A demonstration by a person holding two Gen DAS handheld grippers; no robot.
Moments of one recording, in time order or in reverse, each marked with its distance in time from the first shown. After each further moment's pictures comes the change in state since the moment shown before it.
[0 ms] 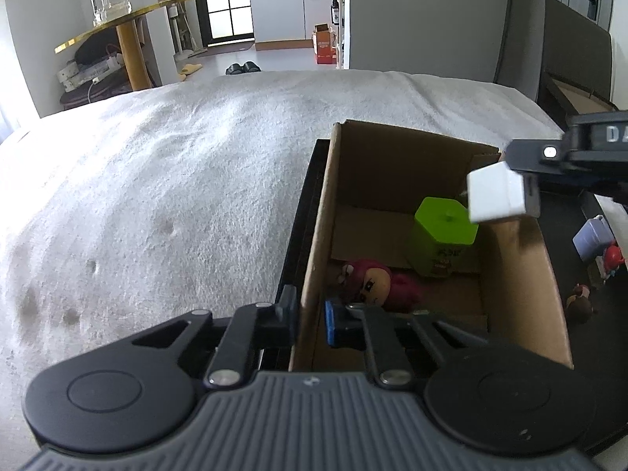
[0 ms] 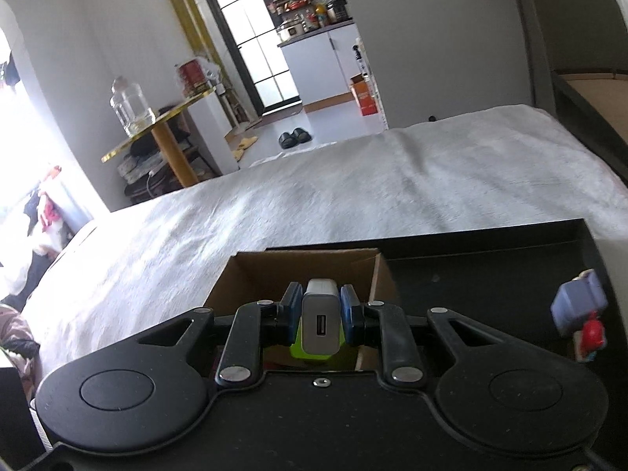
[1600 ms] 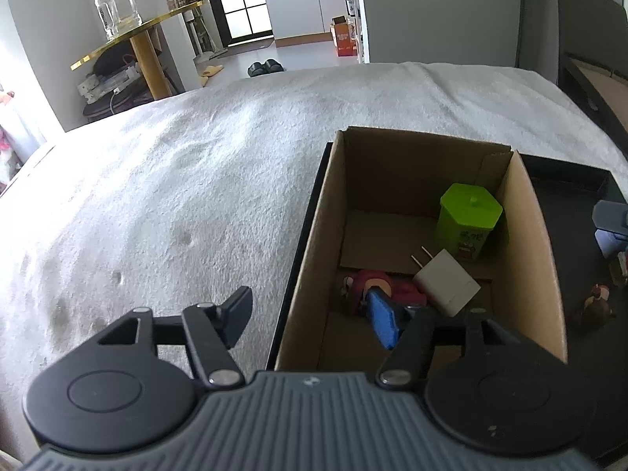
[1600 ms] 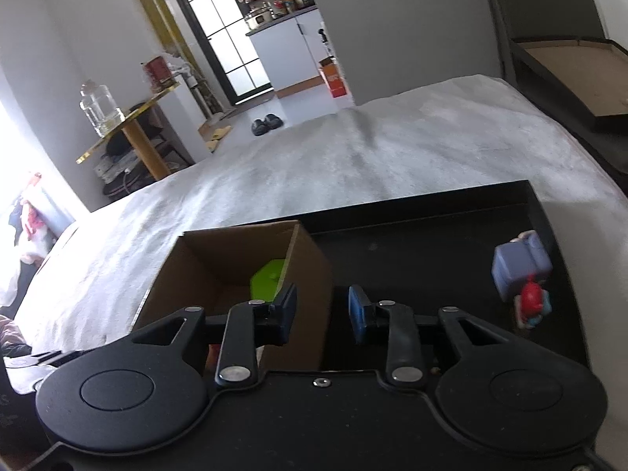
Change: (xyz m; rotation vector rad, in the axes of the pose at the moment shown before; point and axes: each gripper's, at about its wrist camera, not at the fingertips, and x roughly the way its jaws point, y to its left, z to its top) left arm -0.002 -0.029 0.015 0.053 0.028 0.130; right arm -0.030 -0.058 -0.018 0.086 0.042 -0.071
